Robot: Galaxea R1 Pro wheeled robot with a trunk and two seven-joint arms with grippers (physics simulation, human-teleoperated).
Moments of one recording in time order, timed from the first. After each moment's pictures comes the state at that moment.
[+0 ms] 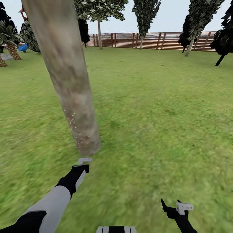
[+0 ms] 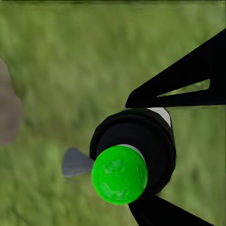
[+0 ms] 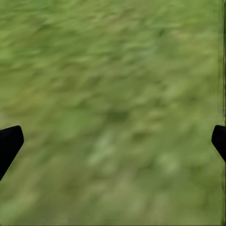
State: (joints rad) left arm -0.81 -0.09 0.09 -0.42 -0.06 0.33 0.26; right arm -0.42 -0.13 -0.42 -0.17 0.16 -0.67 0.28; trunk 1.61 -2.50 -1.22
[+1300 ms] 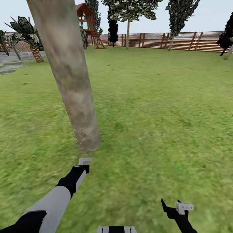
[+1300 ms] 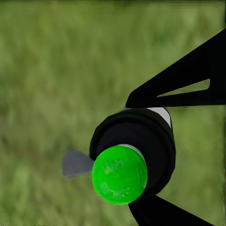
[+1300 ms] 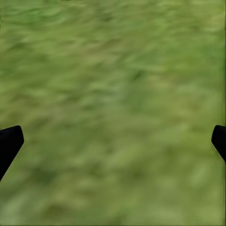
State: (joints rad) left arm -0.81 -0.09 0.09 -0.42 -0.06 0.33 0.26; right arm -0.42 -0.13 -0.42 -0.17 0.16 -0.68 0.28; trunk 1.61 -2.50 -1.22
